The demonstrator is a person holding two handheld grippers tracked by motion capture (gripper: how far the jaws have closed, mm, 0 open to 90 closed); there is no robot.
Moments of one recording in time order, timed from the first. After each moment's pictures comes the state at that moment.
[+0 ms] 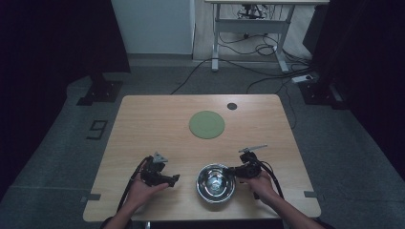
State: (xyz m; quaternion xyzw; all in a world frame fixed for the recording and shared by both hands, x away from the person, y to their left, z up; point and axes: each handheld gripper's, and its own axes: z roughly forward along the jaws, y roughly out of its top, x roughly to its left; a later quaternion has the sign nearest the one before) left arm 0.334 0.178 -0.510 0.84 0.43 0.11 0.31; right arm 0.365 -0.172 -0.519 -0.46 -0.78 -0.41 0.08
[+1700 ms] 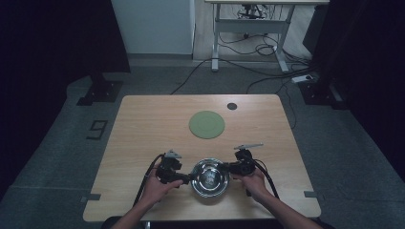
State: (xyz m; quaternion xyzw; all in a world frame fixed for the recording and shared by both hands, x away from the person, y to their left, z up) left arm 0.343 0.134 -0.506 0.83 0.42 0.02 0.36; right arm 0.371 -0.154 -0.517 -0.47 -0.77 -0.44 0.05
